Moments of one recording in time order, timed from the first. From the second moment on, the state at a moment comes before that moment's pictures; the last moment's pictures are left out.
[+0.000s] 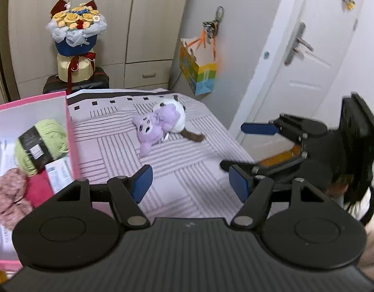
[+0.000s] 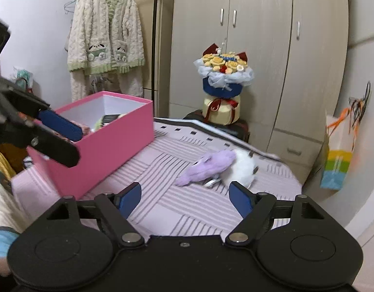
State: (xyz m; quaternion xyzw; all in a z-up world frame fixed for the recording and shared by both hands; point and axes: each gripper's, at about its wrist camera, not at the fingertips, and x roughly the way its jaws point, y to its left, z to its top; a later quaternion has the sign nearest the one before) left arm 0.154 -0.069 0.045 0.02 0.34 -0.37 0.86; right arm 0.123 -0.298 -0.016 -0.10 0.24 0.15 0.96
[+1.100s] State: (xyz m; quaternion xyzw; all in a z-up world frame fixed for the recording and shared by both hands) left arm 0.329 -0.134 -0.072 -0.22 0.39 -0.21 0.87; right arm 0.262 -0.290 -0.088 -0.13 0.24 0.14 0.95
